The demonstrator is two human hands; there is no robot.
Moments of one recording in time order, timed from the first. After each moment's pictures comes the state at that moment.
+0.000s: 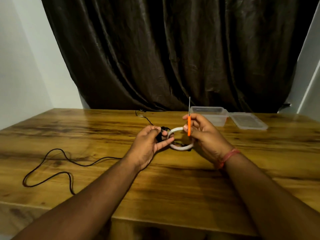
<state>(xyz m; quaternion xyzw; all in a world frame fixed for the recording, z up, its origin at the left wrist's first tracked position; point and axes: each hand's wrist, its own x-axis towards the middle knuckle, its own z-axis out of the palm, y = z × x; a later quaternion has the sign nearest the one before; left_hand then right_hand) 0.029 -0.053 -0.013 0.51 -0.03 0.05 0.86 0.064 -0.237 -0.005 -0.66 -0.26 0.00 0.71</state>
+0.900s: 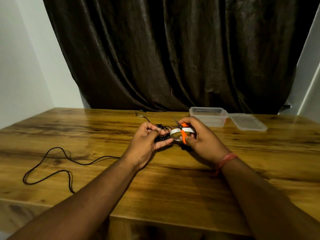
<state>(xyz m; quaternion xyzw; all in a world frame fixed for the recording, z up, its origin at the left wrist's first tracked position) 0.025 -0.050 -0.012 0.55 -0.05 0.10 0.83 0.058 -0.242 -0.009 -0.80 -0.34 -0.13 0.48</state>
